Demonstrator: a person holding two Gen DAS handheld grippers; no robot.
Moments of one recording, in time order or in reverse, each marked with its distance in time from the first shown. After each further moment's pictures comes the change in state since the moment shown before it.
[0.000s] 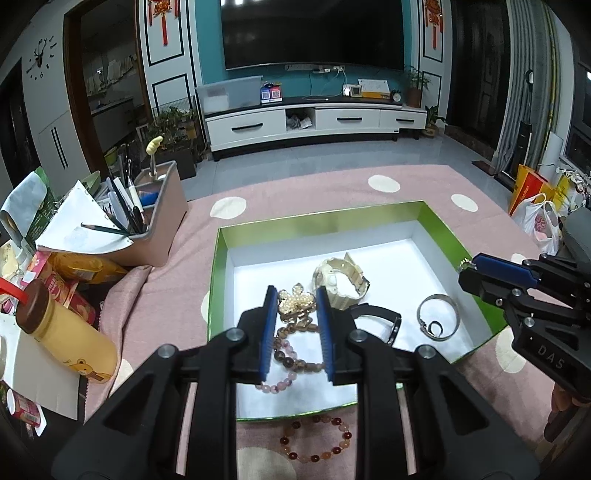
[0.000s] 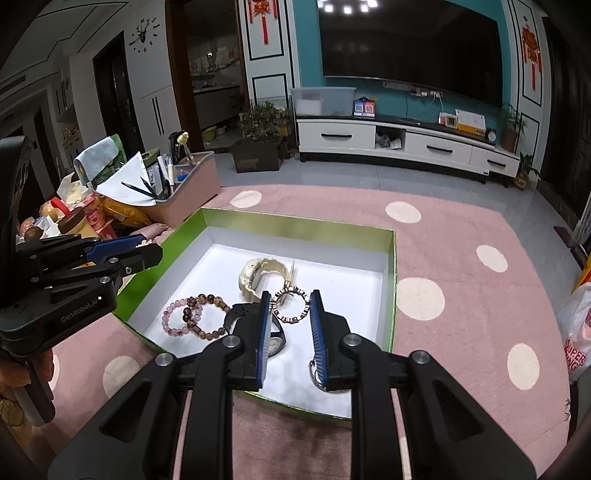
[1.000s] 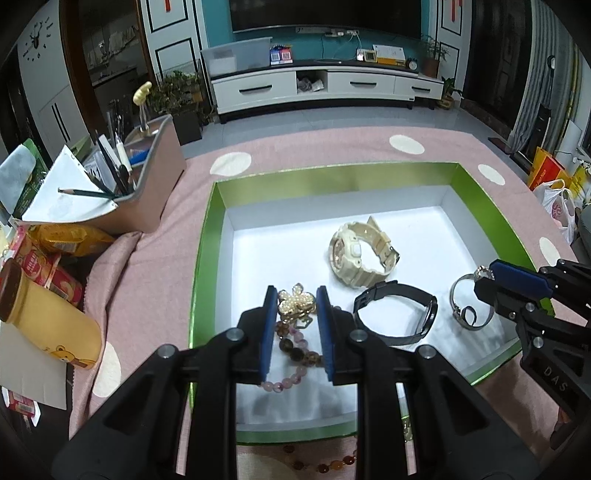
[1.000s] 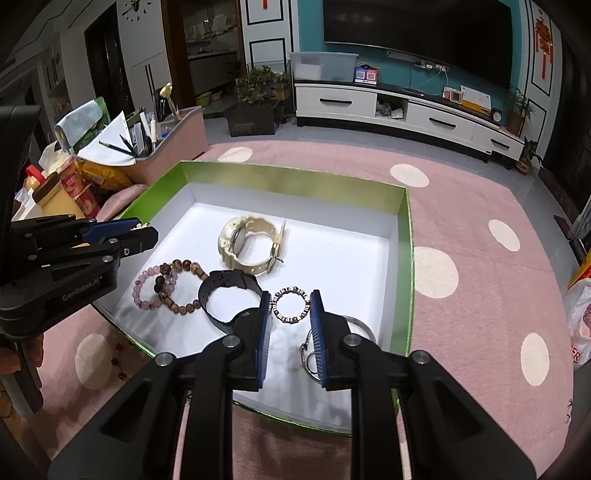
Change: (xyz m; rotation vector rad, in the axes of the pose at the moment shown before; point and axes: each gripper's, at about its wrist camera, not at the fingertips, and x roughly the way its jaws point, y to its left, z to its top) left arm 0.054 0.005 -0.008 -0.026 0.154 0.033; right arm 0.046 -0.003 -0.011 -0.026 0.140 -0.021
